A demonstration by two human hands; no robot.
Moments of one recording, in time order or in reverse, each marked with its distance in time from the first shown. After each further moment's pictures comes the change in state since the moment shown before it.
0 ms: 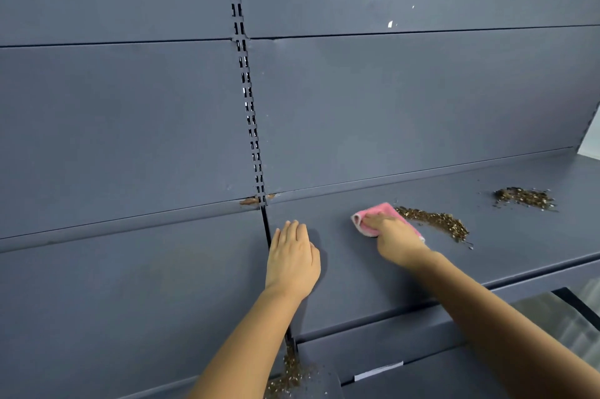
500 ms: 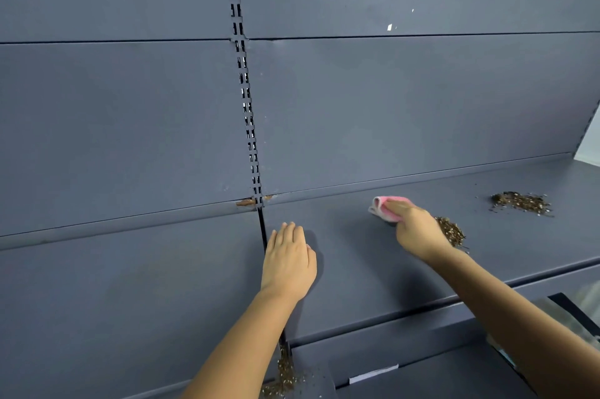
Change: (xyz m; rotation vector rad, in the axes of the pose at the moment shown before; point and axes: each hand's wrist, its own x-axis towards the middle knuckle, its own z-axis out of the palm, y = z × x) left_hand 0.003 0.000 0.002 0.017 -0.001 0.001; right_hand -0.030 0.022 -0.018 0.201 0.399 -0.006
